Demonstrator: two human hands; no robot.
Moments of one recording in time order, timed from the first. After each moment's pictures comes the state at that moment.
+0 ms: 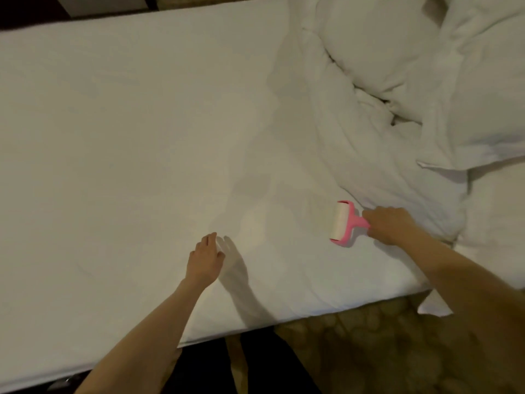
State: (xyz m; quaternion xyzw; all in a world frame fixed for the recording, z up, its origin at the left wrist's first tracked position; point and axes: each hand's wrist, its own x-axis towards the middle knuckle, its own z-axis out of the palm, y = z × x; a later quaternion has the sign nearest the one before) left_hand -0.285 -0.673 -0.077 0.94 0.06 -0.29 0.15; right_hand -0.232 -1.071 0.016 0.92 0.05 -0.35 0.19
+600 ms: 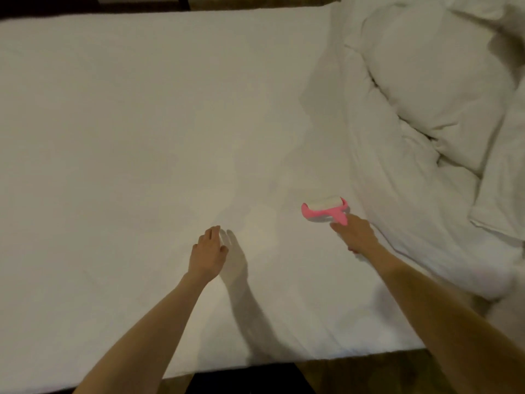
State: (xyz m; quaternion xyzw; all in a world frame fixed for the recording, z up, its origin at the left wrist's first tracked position) left_hand -0.205 -0.632 -0.080 0.95 0.09 -0.26 0.17; right_hand -0.146 -0.967 -0.039 0.91 -0.21 -0.30 -0.19
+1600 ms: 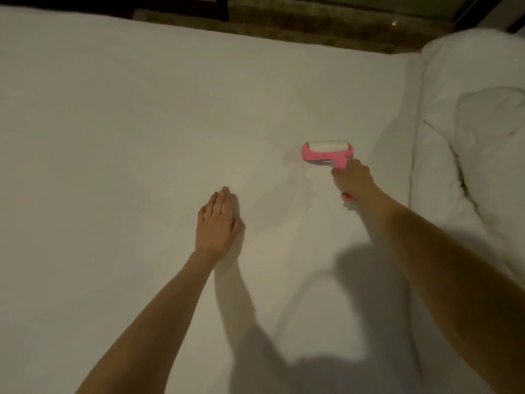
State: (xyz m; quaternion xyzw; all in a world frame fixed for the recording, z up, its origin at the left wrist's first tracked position) left_hand 0.110 -0.578 -0.146 0.98 0.08 -0.12 0.16; right_hand 0.268 -0.834 -0.070 0.92 -0.18 -0.23 -0.25
